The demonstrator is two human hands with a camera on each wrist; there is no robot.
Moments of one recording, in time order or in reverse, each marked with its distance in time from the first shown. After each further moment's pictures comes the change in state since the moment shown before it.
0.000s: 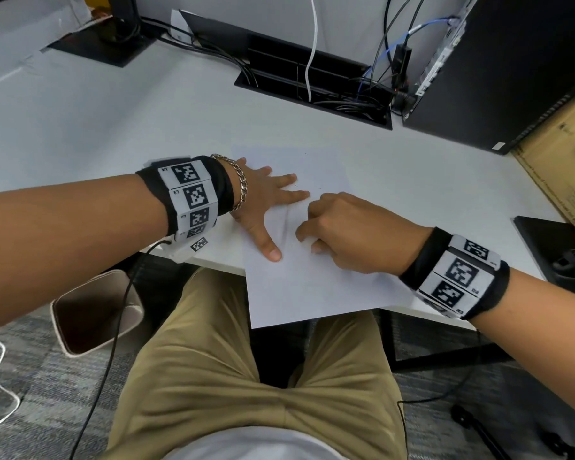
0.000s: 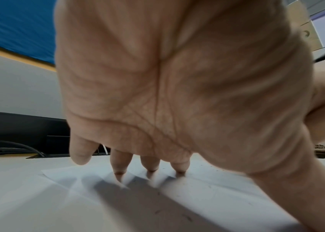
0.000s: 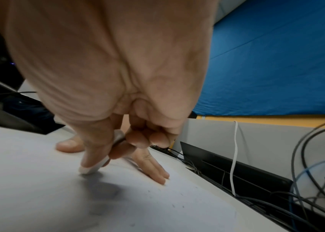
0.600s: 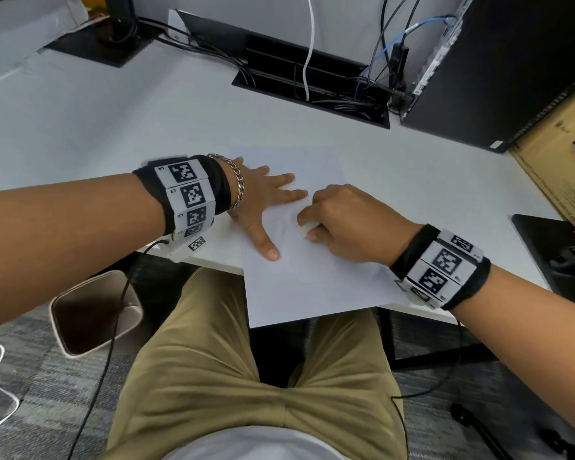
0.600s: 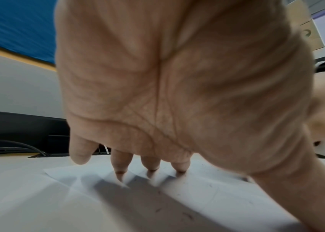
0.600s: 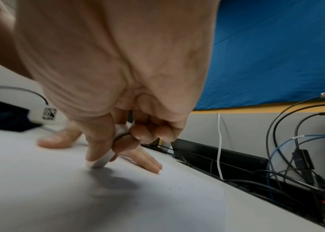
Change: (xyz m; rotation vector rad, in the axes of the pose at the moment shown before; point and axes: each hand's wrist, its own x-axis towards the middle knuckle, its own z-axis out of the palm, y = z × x) left_hand 0.002 -0.001 0.001 -0.008 -0.002 0.004; right_hand 0.004 0.011 0.008 0.121 0.110 0.108
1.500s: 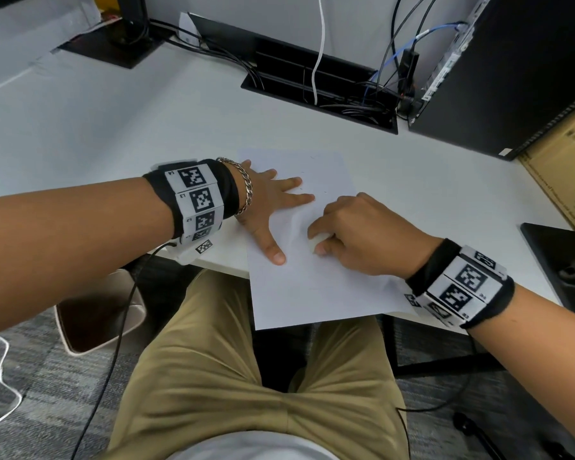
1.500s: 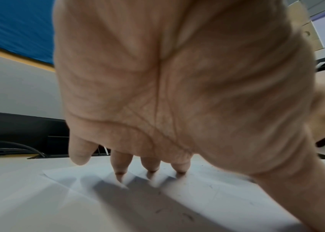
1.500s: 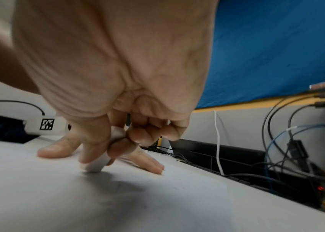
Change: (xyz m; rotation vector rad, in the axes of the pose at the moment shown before) left_hand 0.001 -0.001 0.001 0.004 0.010 0.006; right_hand -0.007 0.002 0.003 -0.013 -0.037 0.035
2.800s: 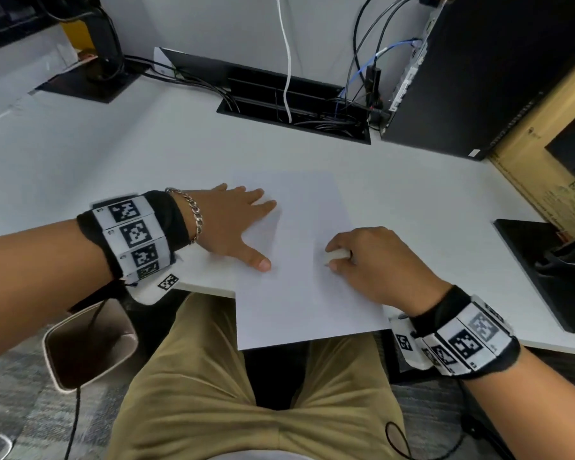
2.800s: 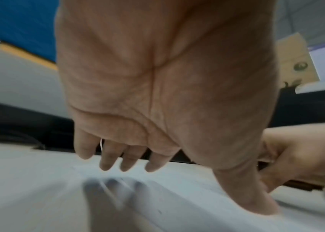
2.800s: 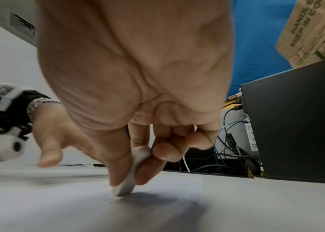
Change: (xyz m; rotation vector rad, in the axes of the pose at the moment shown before) left_hand -0.022 -0.002 0.011 -0.102 0.119 0.005; right_hand -0.051 0.006 0.018 0.240 0.083 0.467
